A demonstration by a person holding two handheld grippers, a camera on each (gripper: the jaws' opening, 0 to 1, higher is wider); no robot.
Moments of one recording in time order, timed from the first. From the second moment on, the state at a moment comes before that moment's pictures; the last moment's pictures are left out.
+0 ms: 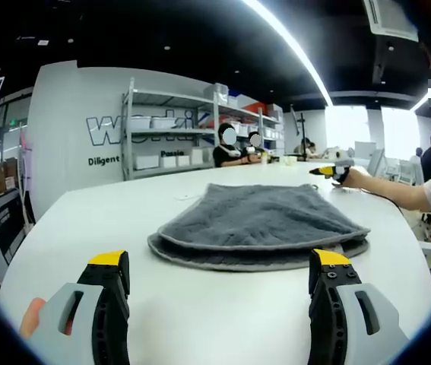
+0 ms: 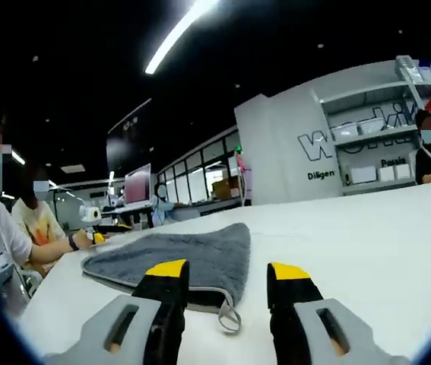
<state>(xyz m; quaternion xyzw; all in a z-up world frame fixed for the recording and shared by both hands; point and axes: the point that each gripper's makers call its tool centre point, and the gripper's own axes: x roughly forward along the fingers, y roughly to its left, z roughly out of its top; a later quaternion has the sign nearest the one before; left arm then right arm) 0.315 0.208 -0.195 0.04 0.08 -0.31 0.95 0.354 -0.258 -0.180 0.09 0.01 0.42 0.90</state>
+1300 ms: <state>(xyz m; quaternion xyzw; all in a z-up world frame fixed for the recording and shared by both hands) 0.366 0.211 -0.179 0.03 0.08 -0.28 0.96 0.345 -0.240 -0.198 0.01 0.04 0.50 0.86</state>
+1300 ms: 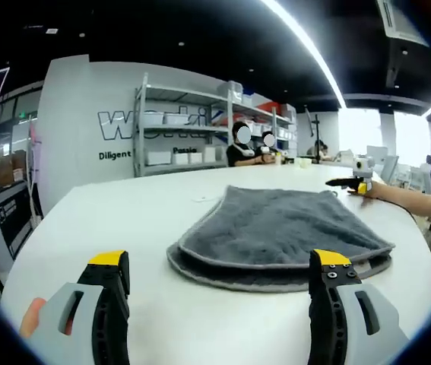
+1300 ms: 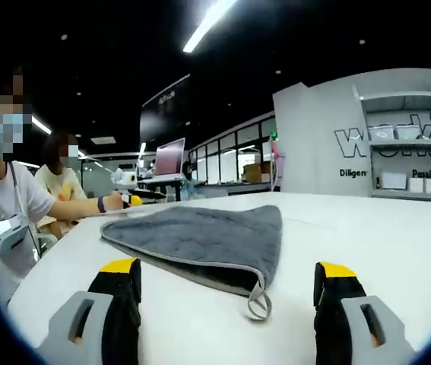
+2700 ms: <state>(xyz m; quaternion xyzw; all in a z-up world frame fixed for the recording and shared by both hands) 0.399 0.199 -0.218 0.01 0.14 -0.24 0.96 0.345 -0.237 -0.202 -0.01 0.05 0.49 0.87</state>
